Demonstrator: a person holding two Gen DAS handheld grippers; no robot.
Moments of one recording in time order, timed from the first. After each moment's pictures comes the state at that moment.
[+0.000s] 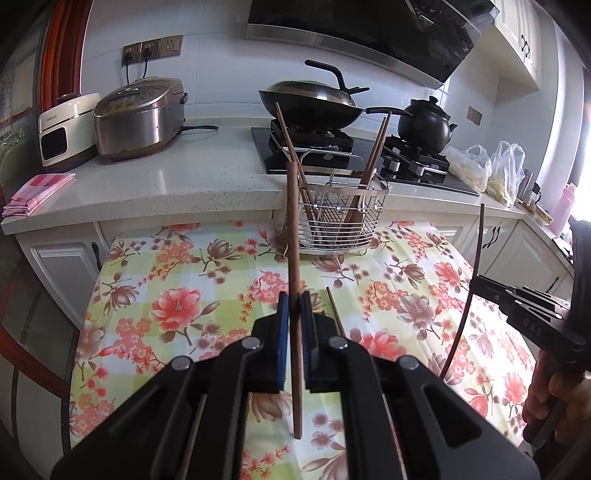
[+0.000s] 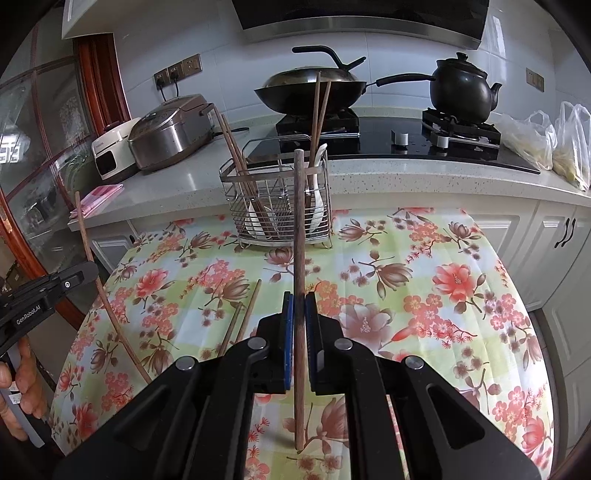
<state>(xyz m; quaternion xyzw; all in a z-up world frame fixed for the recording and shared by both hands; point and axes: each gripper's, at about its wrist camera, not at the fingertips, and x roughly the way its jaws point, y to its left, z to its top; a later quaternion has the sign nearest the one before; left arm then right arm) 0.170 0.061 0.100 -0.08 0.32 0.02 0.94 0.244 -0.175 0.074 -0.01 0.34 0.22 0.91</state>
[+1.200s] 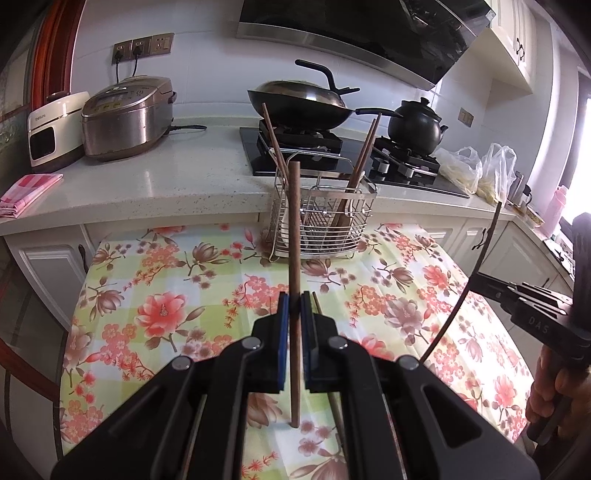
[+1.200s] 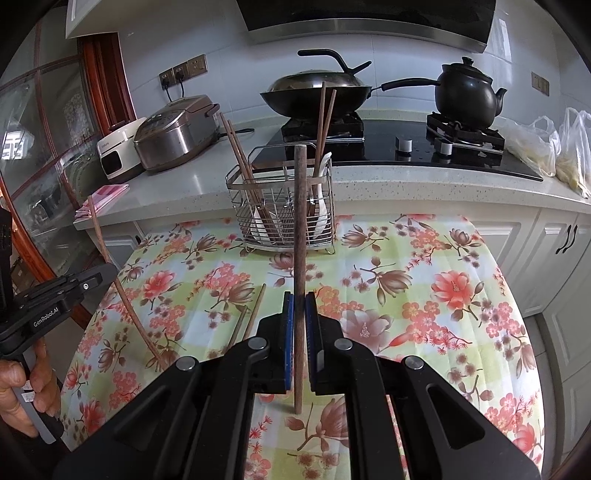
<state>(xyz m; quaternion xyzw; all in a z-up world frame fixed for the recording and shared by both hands) 0.182 0.059 0.100 -0.08 0.32 0.00 0.94 0.244 -0.177 0.092 -0.01 0.35 0.23 0.91</state>
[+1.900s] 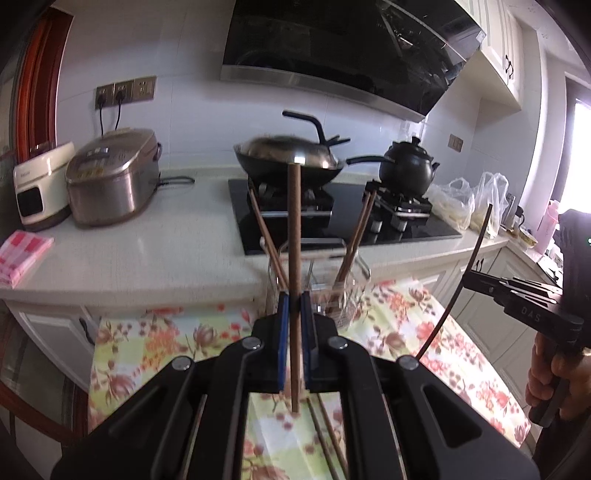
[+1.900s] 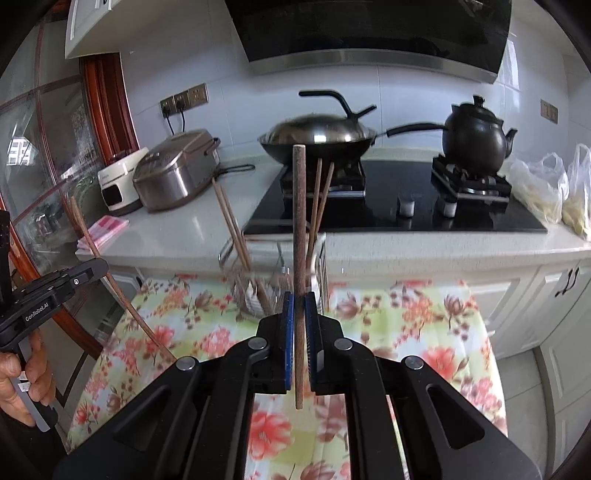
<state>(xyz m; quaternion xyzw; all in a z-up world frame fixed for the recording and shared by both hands) 0.245 0.074 0.200 -0.06 0.27 -0.02 0.96 0.317 -0.175 0.180 -0.01 0.31 0.24 0.92</state>
